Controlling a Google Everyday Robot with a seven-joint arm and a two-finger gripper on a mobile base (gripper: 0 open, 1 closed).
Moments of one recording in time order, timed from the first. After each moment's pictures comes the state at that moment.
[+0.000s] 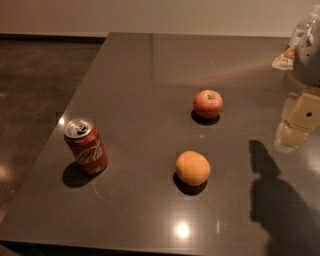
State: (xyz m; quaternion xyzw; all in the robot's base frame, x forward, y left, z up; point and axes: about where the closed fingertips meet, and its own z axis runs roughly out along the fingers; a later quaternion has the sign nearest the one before) arm 0.438 -0.216 0.977 -0.60 0.78 -0.04 0.16
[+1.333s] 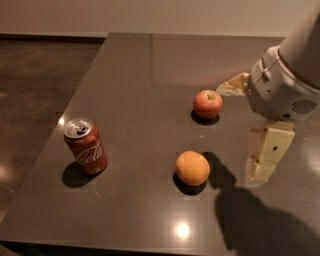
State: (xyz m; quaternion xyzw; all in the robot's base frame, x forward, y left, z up) arm 0.397 -0.131 0.948 -0.72 0.67 0.05 0.17
